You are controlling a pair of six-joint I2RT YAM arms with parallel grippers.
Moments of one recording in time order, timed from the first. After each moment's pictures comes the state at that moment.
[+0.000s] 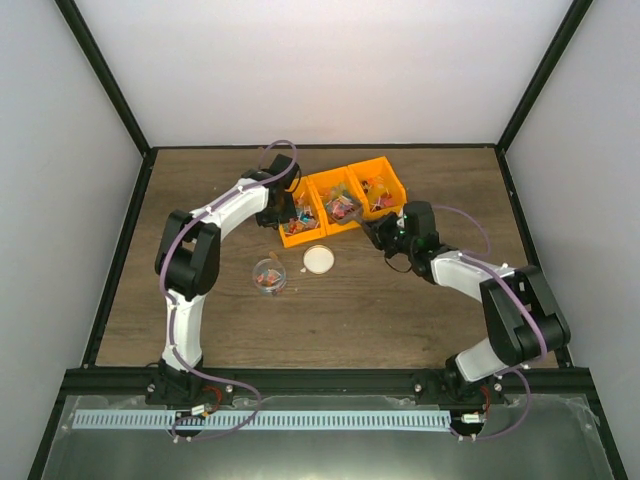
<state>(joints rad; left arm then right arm) -0.45 2.10 1.68 -0.85 -0.15 -0.66 0.34 1.51 0.70 0.31 -0.36 1.31</state>
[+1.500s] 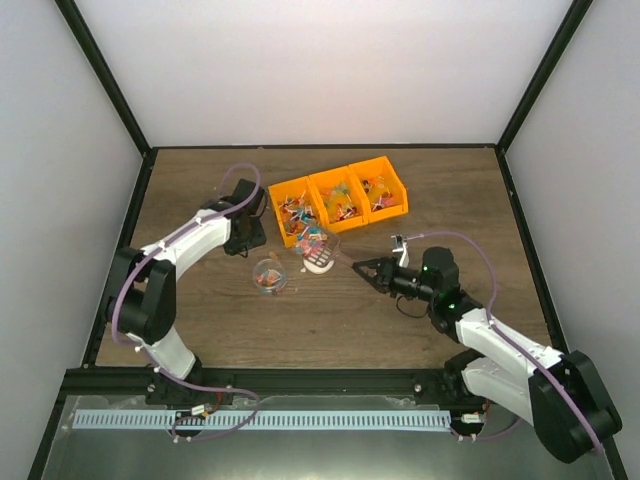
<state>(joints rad) -0.39 1.69 1.21 -0.75 -0.17 -0.71 0.44 0.99 0.31 0.42 -0.65 1.16</state>
